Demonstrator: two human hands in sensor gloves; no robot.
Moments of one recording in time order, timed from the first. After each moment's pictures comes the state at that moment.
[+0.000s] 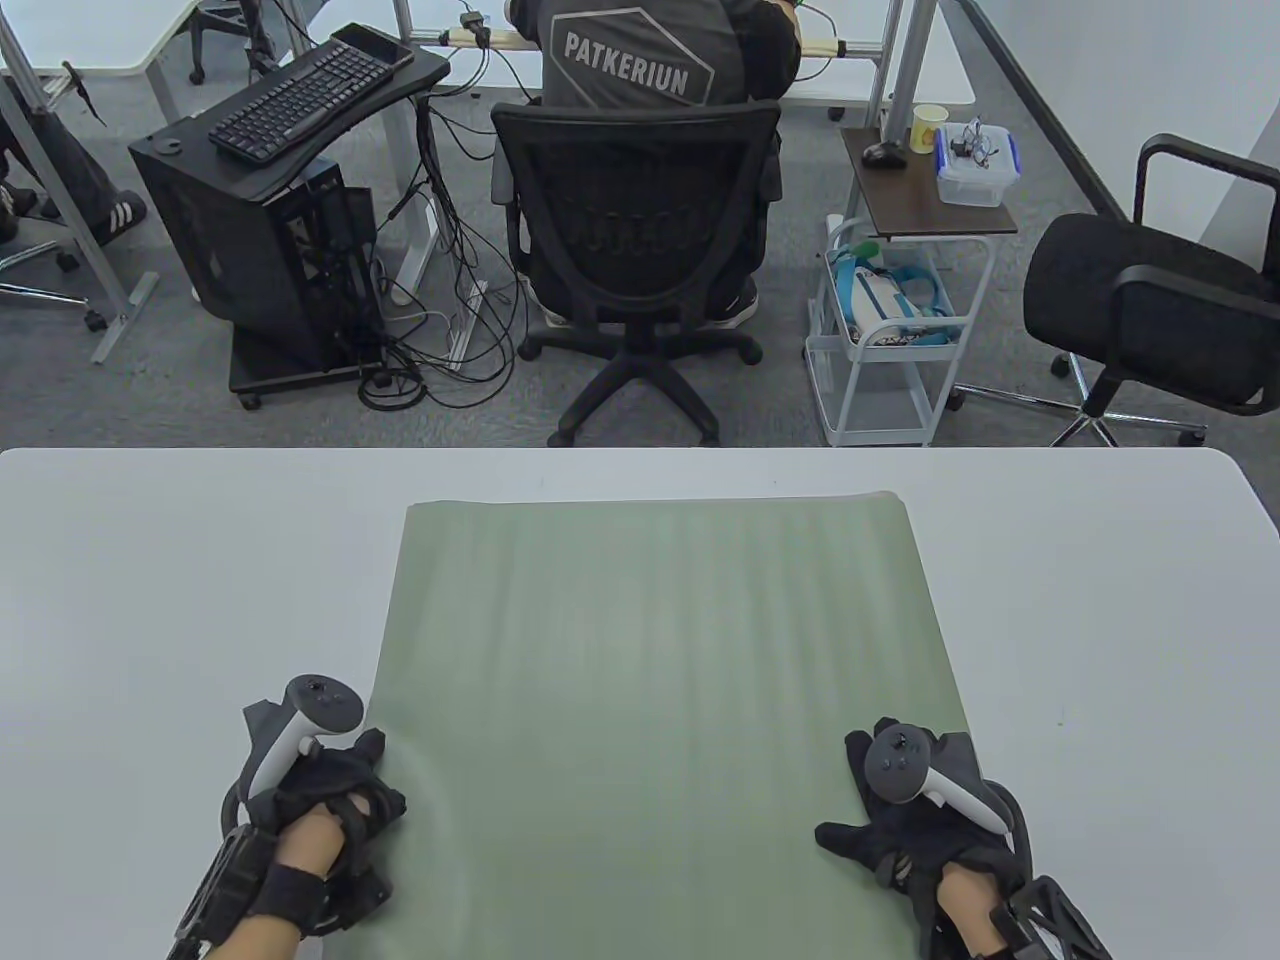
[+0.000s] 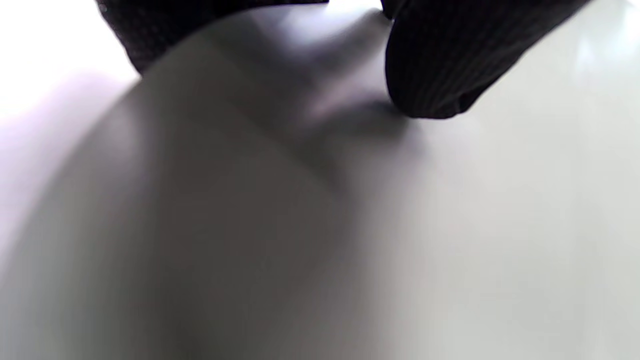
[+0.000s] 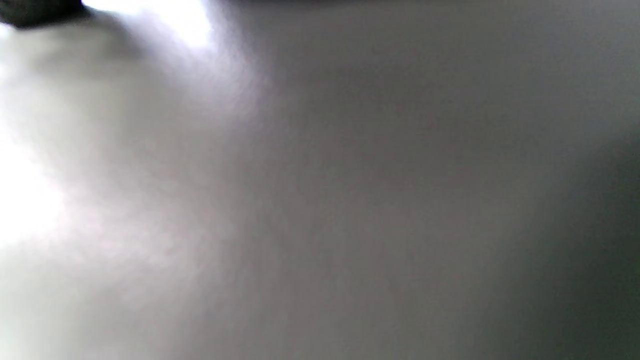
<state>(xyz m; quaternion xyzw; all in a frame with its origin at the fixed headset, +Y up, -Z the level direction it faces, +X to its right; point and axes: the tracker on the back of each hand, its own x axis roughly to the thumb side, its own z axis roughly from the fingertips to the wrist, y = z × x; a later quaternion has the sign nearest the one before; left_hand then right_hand) -0.308 -0.758 -0.314 -0.34 0.18 0.18 0.91 0.238 -0.810 -0.317 0.00 0.30 0.95 0.11</state>
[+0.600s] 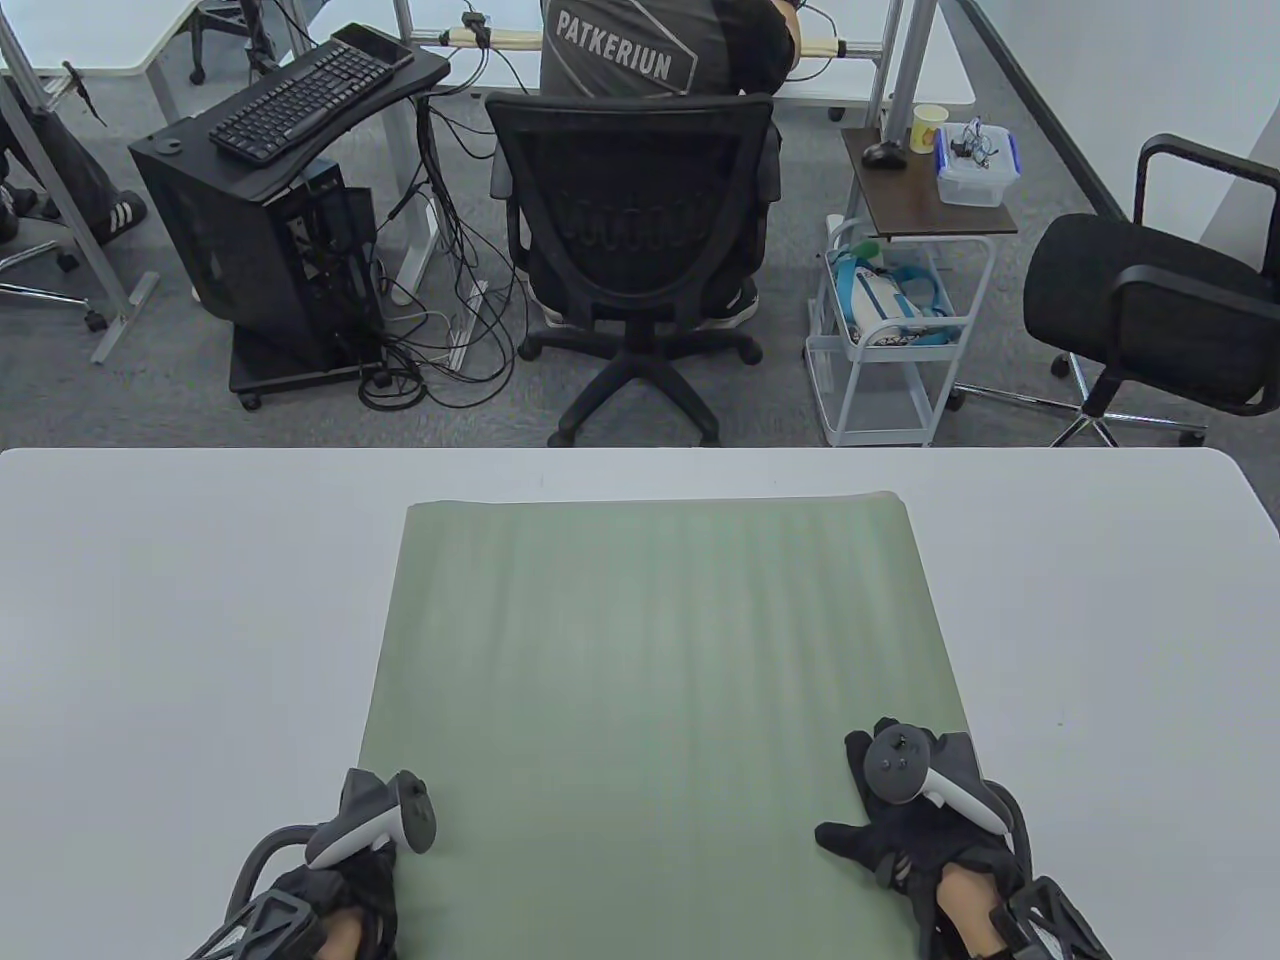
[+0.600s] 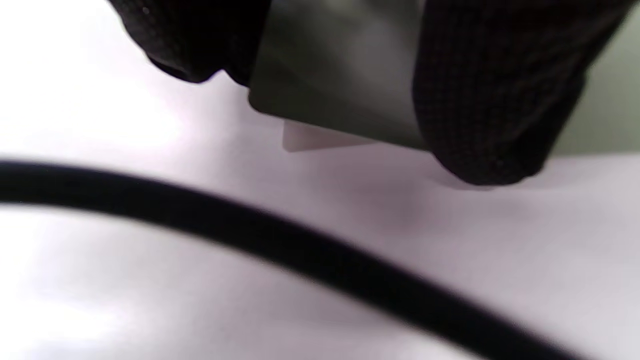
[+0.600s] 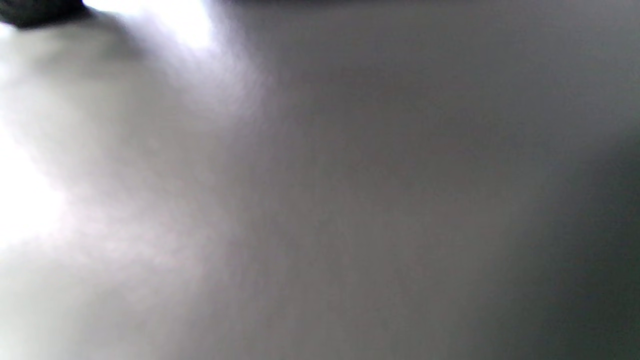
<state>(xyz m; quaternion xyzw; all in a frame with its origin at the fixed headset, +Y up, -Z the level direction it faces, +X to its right) -0.257 -0.774 -0.265 -0.45 0.06 -0.11 0.88 0.238 -0.809 -0.317 0.00 0.30 0.95 0.11</state>
